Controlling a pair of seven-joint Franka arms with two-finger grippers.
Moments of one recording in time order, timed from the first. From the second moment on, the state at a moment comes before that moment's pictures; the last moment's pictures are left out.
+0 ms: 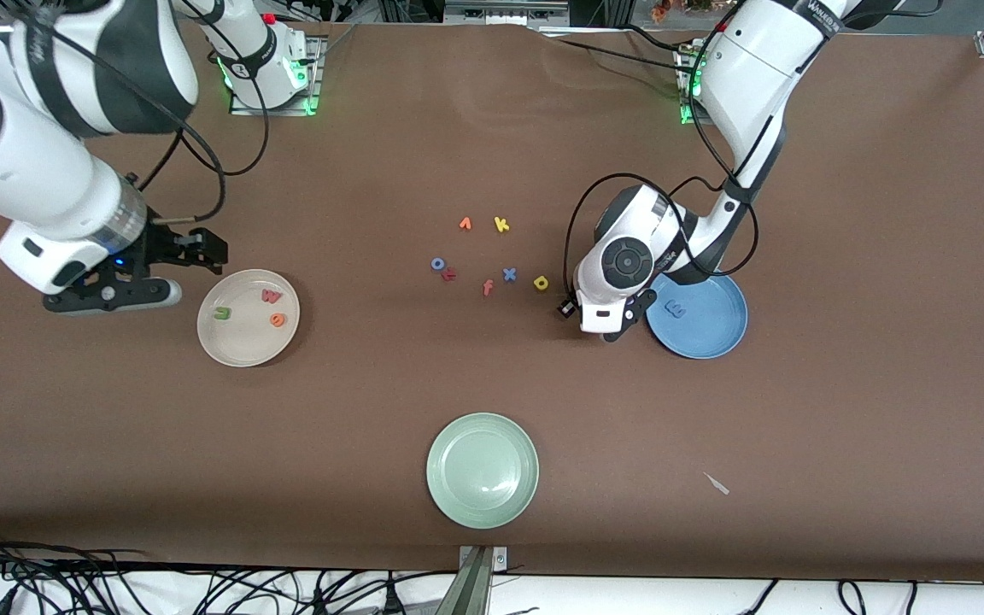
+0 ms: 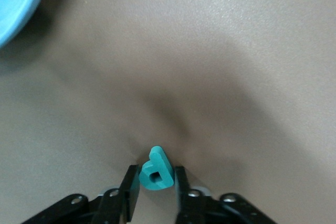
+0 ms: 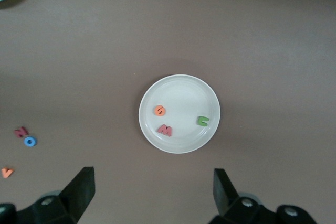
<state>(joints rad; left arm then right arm) -0.34 0.67 -0.24 -1.79 -0.04 2.28 -1.31 0.69 0.26 -0.55 -1.47 0.07 1.64 0.01</state>
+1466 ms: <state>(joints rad) 0.05 0.57 -0.22 -1.80 0.04 2.03 -0.73 0.06 0.05 0.06 -1.55 0.01 1.49 0.01</state>
